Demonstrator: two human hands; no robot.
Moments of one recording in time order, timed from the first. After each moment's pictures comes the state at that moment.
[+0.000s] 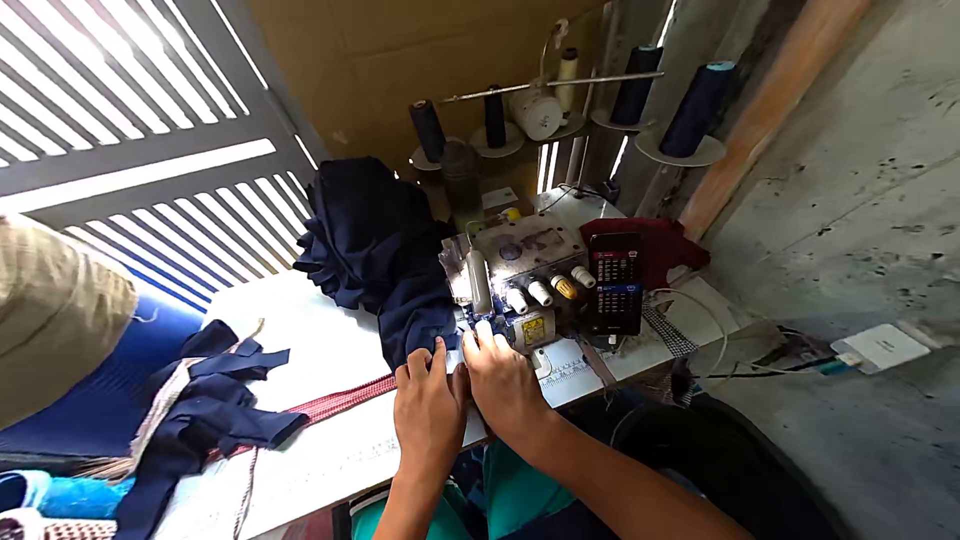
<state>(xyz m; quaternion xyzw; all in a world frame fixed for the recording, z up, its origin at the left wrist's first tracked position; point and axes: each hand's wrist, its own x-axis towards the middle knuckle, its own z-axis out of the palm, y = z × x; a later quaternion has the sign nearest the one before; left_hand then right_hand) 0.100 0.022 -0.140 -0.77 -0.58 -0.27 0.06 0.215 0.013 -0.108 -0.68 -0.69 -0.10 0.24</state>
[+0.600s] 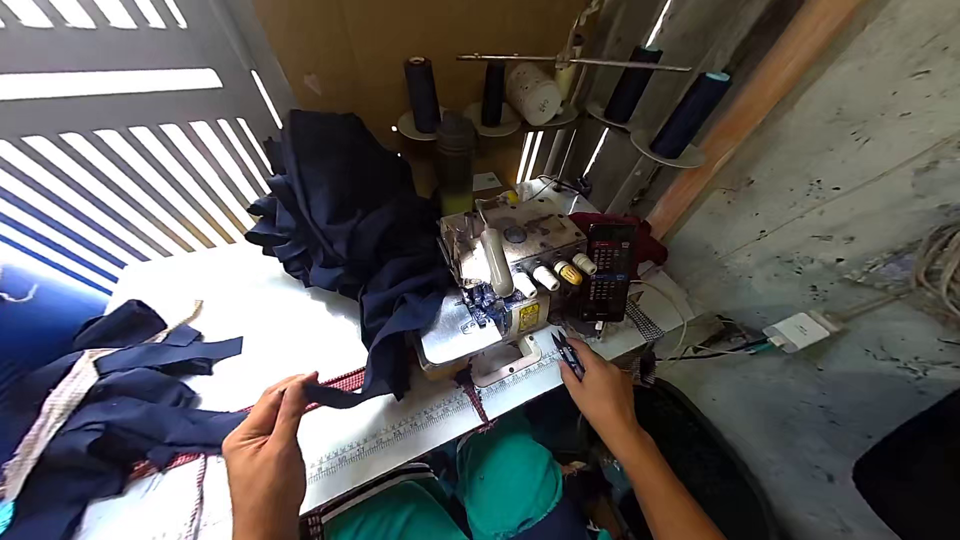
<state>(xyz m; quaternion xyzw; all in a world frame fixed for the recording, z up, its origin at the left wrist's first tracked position) -0.060 0.043 -0.153 -0.56 -0.42 -0.61 -0.38 0.335 -0.057 -0.180 -0.83 -0.51 0.01 0.22</state>
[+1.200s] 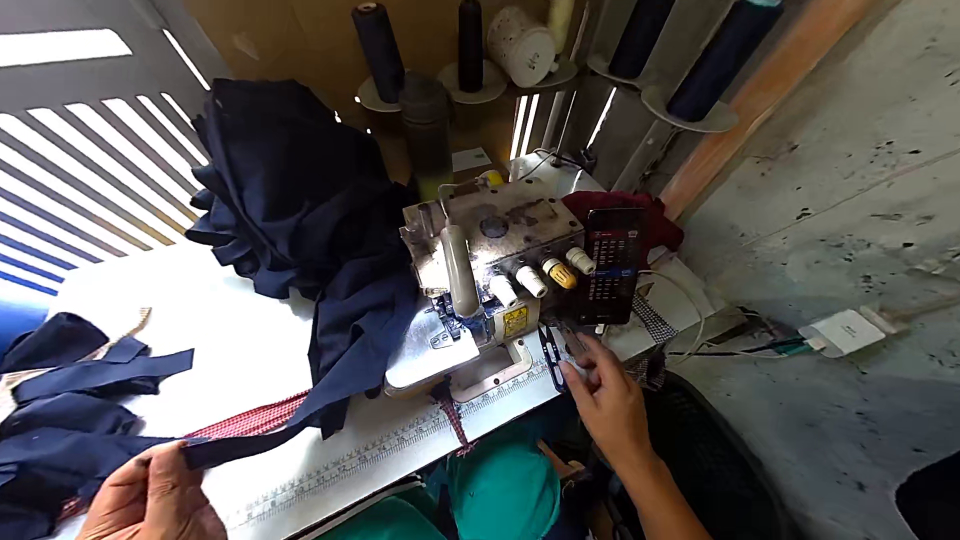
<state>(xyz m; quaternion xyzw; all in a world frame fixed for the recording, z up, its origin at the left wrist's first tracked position) -0.085 0.040 -0.174 -0.49 -0.47 -0.67 -0.30 0.357 -0.061 -0.200 -0.75 -0.53 0.00 0.39</state>
